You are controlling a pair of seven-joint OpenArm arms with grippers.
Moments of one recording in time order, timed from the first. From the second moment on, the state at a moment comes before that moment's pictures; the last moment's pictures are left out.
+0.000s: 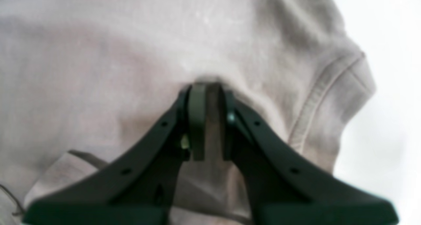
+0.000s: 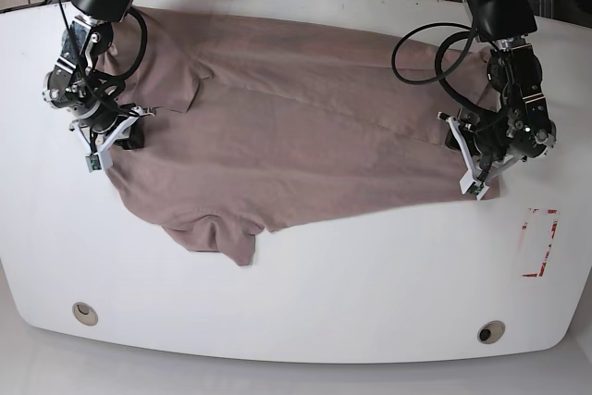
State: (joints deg) left arm -8.0 -11.9 -16.0 85.5 -13.8 -39.0 72.6; right arm 1.8 15.6 28.6 71.0 14.0 40.1 -41.7
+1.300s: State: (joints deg) left arm -10.1 -11.9 -16.0 80.2 -13.3 -38.7 71.7; right arm 1.8 15.6 28.6 71.0 14.0 40.1 -41.7
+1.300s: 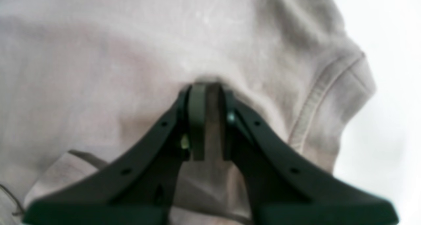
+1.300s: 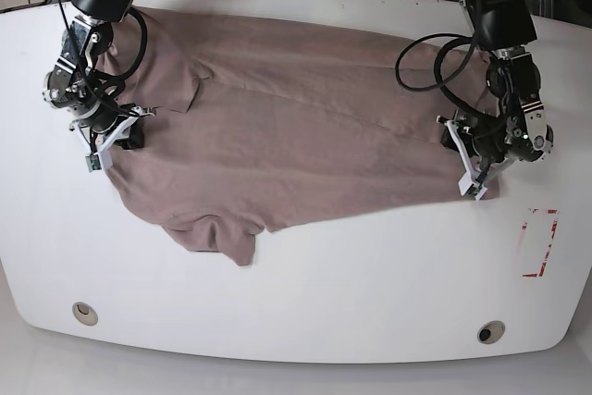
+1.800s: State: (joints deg) left arm -10.2 -11.9 -16.0 80.0 -13.2 -38.7 70.1; right arm 1.8 15.6 28.6 71.0 14.0 40.1 -41.7
